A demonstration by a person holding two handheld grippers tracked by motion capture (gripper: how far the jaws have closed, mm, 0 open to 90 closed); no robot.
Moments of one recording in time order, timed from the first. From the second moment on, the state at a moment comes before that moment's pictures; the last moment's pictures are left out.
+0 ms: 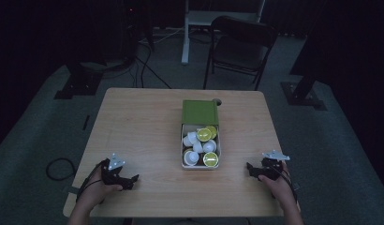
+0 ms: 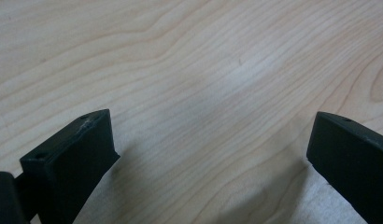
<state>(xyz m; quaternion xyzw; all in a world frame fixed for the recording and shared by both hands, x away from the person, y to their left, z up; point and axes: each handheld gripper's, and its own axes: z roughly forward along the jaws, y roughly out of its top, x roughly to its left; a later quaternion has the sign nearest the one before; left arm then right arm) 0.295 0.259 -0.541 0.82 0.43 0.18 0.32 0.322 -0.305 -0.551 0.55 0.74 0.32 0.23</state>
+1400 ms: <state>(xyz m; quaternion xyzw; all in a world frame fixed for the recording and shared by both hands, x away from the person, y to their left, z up) 0.316 0.196 -0.491 0.83 0.35 0.17 0.40 0.322 -0.305 -0.551 0.55 0.74 0.32 0.23</state>
